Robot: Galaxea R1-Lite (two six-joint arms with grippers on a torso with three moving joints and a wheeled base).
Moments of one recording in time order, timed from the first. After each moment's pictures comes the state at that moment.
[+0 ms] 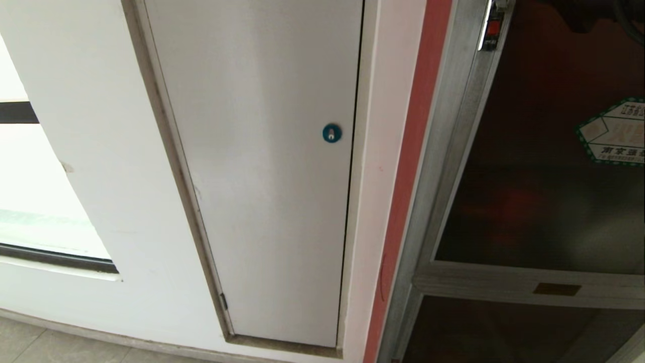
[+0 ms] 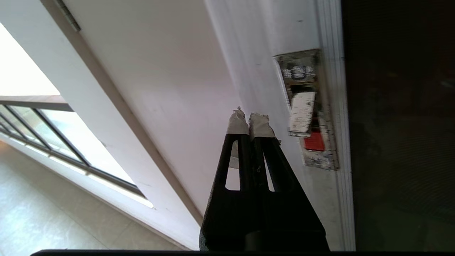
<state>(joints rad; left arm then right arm) 0.01 0.00 0.00 0.00 0.00 0.01 0.25 1.65 -1.95 0.18 0.12 0.37</state>
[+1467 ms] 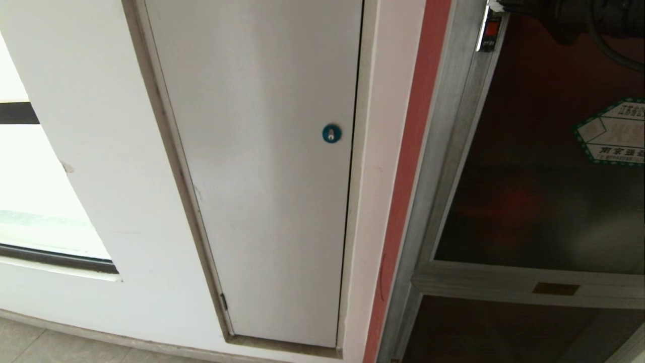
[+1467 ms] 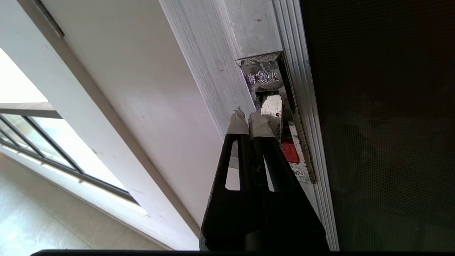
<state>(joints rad) 0.01 0.00 0.00 0.00 0.00 0.01 0.19 1.70 -1.95 0.16 0.12 0.38</state>
